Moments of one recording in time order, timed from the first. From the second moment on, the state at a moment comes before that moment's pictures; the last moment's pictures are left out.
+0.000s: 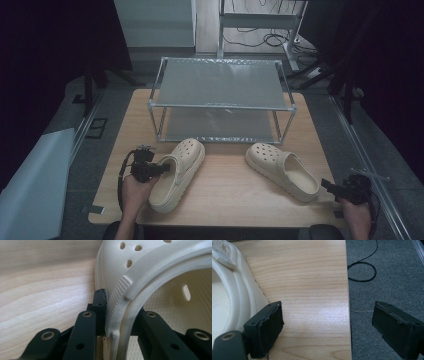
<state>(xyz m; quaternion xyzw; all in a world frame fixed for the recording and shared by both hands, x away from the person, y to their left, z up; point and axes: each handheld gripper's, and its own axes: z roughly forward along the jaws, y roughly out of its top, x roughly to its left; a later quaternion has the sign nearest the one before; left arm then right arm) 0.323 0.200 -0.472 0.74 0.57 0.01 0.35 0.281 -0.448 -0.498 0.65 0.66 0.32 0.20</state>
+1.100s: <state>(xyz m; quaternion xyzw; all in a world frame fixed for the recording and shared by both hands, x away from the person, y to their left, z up) 0.345 0.206 -0.445 0.69 0.55 -0.14 0.45 0.279 -0.449 -0.500 0.65 0.65 0.34 0.19</state>
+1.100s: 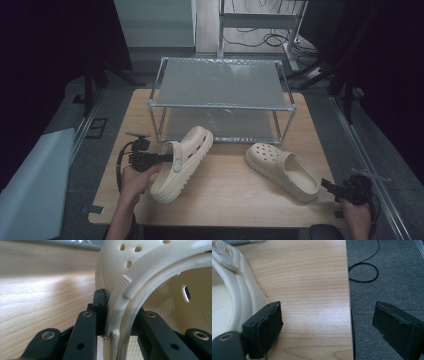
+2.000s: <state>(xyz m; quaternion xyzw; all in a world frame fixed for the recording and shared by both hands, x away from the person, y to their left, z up) 0.362 0.189 -0.367 0.69 0.50 -0.16 0.49 0.280 -0.452 -0.503 0.66 0.65 0.34 0.19</state>
